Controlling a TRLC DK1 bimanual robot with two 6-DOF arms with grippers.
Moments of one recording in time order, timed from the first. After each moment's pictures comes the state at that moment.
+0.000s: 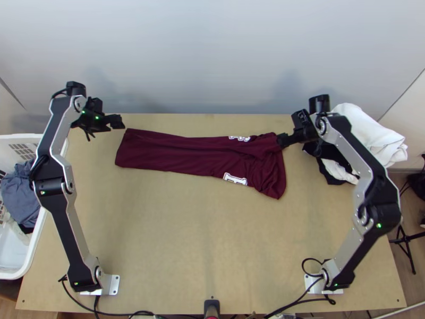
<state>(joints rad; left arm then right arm) 0.20 2.30 2.20 -1.00 0.33 0.08 0.09 1.92 1.61 -0.70 -0.21 -0.25</state>
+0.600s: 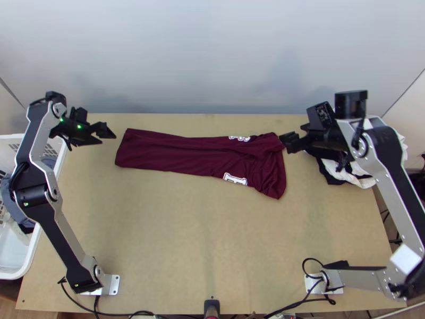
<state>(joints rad) 0.31 2.16 2.01 -1.13 0.50 0.15 0.23 1.43 1.60 -0.91 -0.22 -0.16</state>
